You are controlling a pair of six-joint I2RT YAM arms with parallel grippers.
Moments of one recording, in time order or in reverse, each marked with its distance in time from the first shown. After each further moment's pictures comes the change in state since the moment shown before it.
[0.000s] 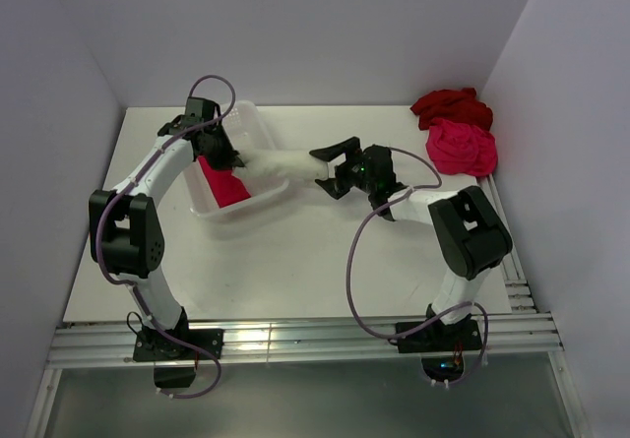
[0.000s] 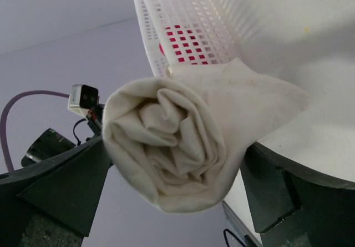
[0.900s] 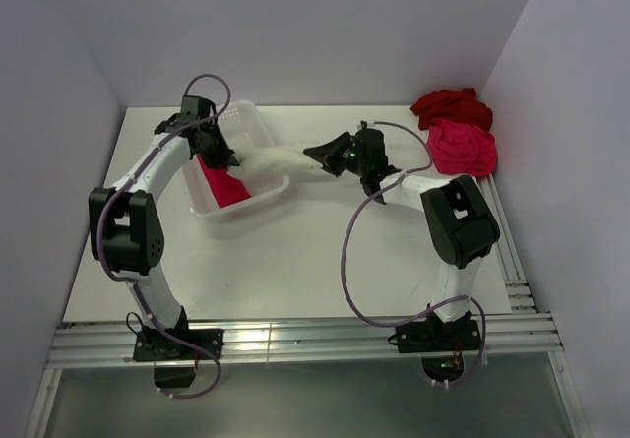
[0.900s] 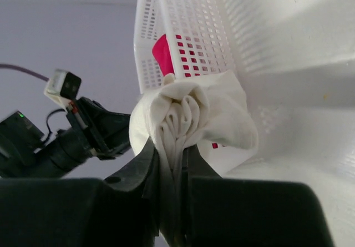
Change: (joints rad) left arm 0.026 0.019 0.015 -0.013 -0.003 0.019; right arm 0.000 0.114 0.185 -0.043 -0.028 -0.282
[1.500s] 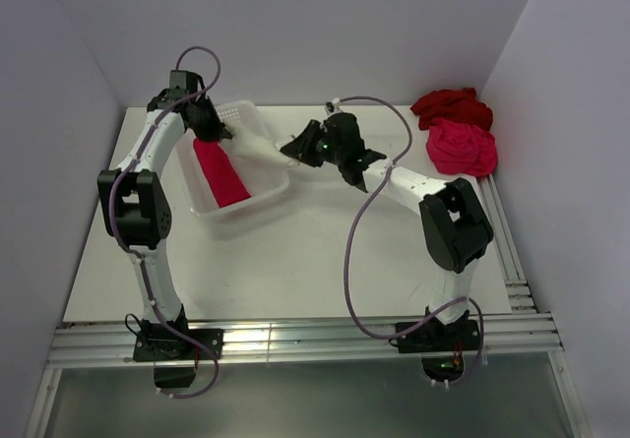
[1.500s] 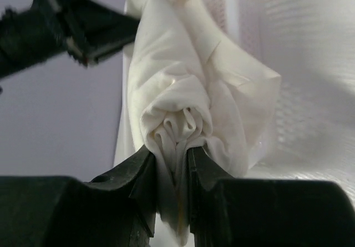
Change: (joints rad) left arm 0.077 0.205 0.319 -0.043 0.043 0.071; right arm 0.123 -0.005 0.248 -0.301 0.047 -0.348
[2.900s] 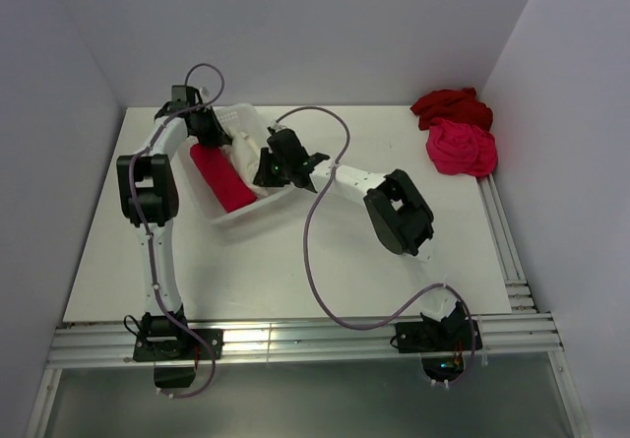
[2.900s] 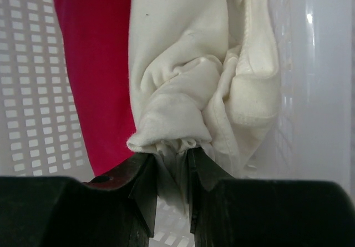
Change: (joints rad) left arm 0.089 0.393 0.243 0.159 0.201 0.154; right arm 0.211 0.395 0.448 -0.369 0.173 -0.309
